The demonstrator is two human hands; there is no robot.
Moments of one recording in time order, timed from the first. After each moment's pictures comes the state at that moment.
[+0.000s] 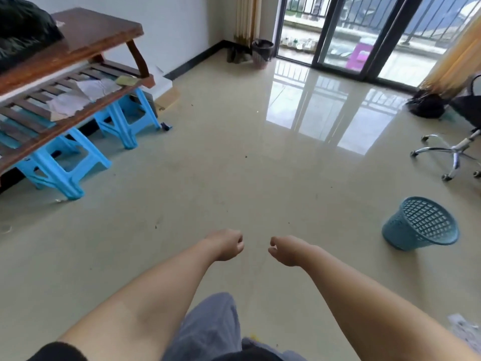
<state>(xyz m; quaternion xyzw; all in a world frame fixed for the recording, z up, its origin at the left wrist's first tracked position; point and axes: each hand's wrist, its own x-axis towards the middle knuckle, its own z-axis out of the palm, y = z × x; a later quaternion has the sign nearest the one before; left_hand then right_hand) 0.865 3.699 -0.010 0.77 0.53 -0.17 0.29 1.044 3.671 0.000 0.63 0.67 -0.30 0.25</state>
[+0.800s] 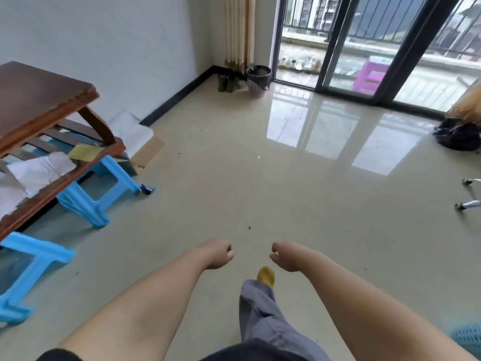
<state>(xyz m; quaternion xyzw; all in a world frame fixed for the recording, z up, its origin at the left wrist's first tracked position) 0.897 4.302 -0.025 0.75 0.54 -0.21 0.31 1.097 4.268 -0.019 0.64 0.67 -0.31 0.23</state>
